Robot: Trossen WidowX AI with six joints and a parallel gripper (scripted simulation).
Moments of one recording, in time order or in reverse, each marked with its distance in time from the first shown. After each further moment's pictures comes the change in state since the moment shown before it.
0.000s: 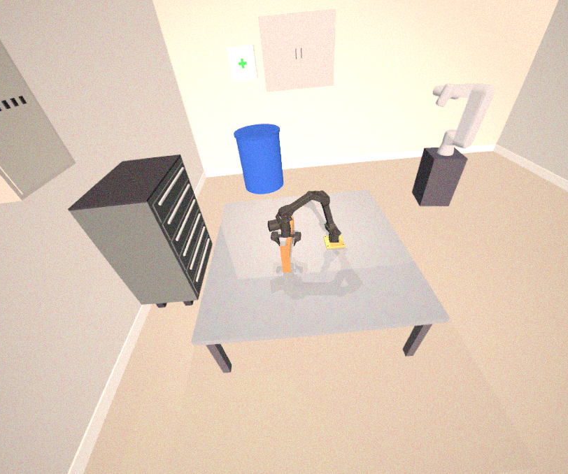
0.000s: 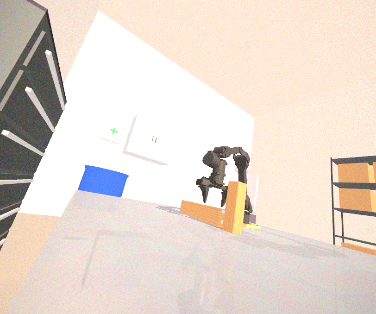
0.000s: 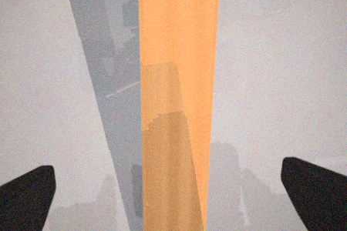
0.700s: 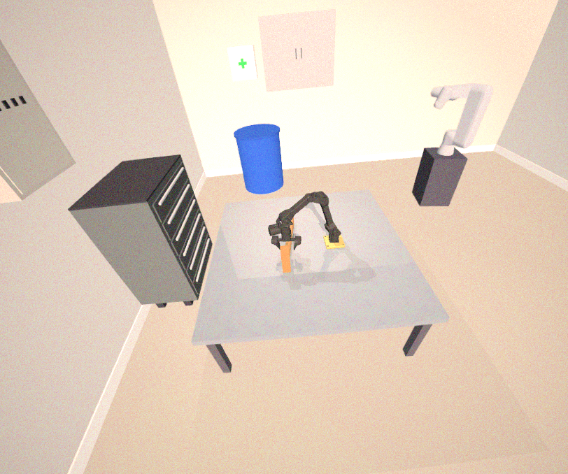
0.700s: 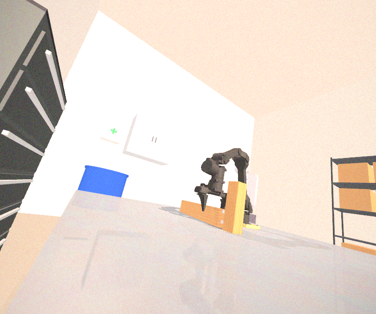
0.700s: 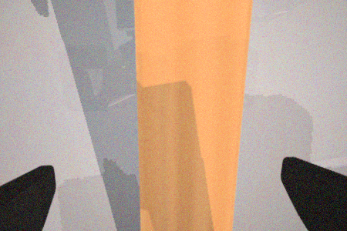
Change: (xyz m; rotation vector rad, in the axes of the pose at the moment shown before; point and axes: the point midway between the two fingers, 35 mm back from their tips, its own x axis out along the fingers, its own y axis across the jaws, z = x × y) arm 0.033 0.000 0.000 0.003 0.000 0.001
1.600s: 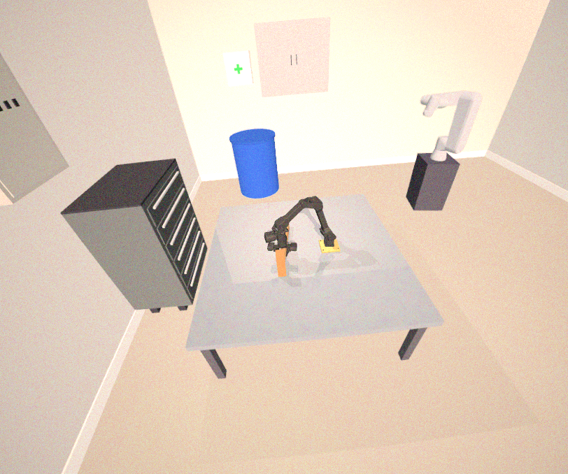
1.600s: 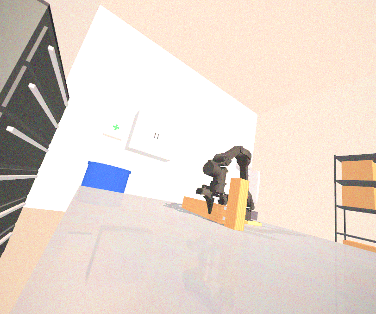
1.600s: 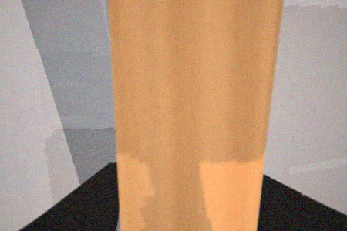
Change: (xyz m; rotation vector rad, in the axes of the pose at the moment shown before) arm 0.022 -0.003 0.001 0.001 -0.004 -0.009
